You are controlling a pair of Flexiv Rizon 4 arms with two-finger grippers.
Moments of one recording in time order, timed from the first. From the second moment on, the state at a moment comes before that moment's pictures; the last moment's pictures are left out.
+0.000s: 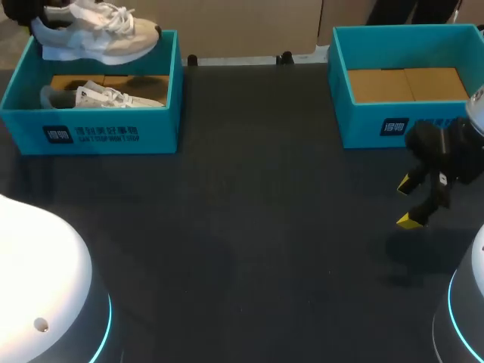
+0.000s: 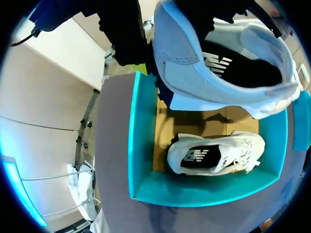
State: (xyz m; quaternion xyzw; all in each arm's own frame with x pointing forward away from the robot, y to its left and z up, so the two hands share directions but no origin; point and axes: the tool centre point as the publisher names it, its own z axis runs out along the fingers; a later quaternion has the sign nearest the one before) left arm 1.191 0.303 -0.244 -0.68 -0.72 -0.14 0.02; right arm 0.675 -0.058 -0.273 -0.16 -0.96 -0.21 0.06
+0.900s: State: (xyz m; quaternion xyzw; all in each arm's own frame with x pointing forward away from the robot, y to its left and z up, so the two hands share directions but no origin) left arm 1.185 0.299 -0.283 -0.68 -0.72 -0.12 0.05; right arm 0.675 -0.058 -0.273 -0.16 -0.96 -0.21 0.06
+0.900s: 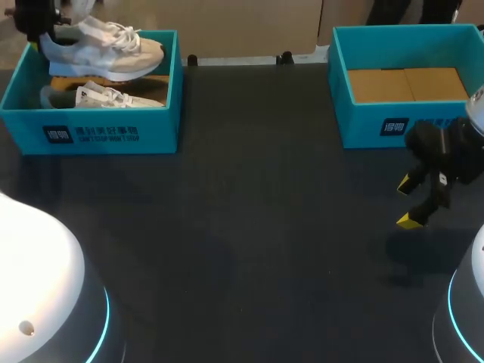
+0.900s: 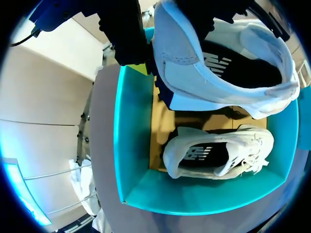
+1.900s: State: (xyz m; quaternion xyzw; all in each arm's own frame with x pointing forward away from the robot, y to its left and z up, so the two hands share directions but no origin) left arm 1.187 0.296 -0.329 -0.67 -0.73 -0.13 0.06; right arm 0.675 -0.058 -0.273 -0.16 -0.96 -0.21 0.06
